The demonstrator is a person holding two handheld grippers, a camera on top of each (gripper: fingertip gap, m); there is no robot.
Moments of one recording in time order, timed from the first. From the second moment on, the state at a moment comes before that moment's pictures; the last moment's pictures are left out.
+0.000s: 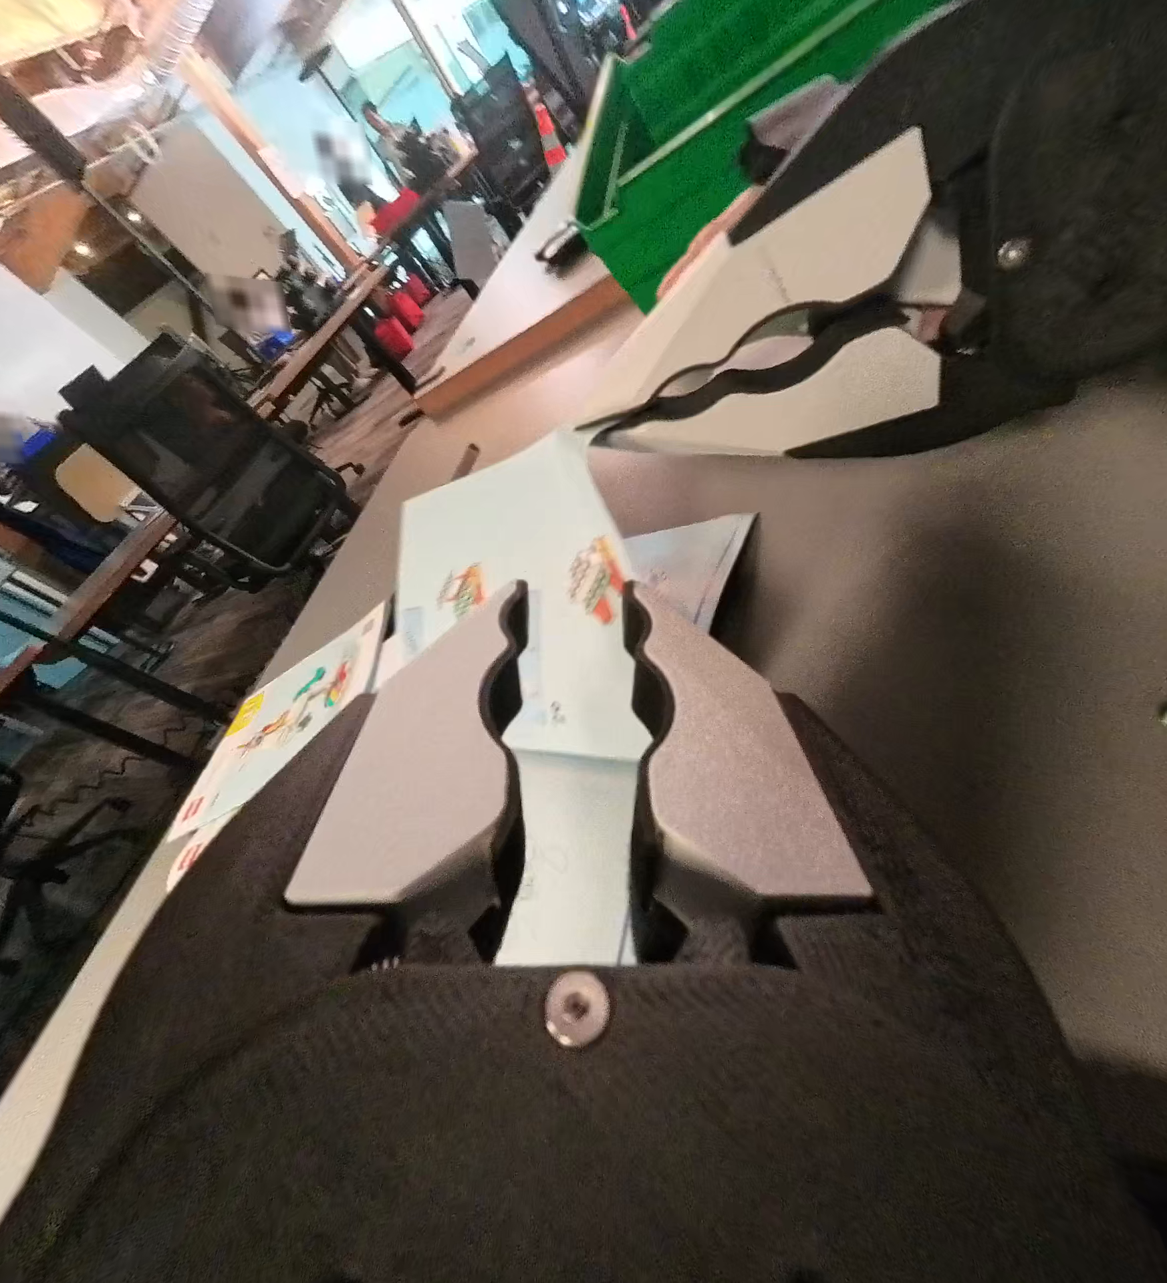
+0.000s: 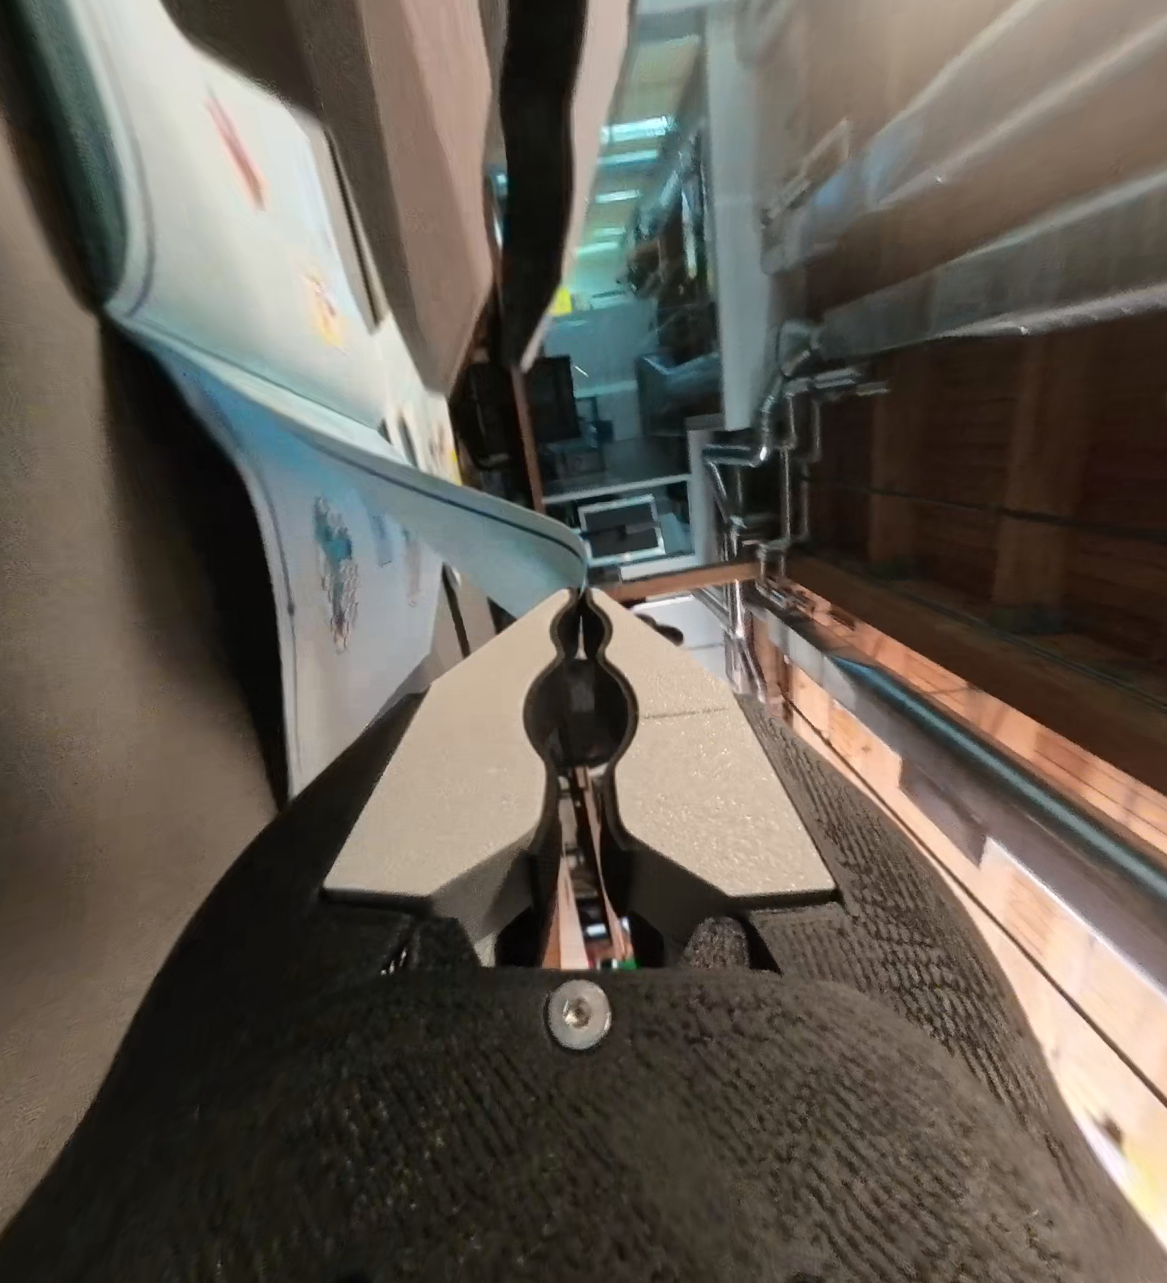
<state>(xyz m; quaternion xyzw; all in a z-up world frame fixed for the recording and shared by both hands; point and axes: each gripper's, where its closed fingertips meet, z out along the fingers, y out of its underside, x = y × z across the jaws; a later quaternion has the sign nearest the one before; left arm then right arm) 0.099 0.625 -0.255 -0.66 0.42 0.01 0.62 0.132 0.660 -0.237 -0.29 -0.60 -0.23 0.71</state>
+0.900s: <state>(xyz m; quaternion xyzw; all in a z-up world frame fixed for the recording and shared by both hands) 0.052 0.630 -0.216 -0.60 0.02 -0.65 0.47 0.051 0.595 -0.244 -0.01 -0.68 -0.25 0.69</state>
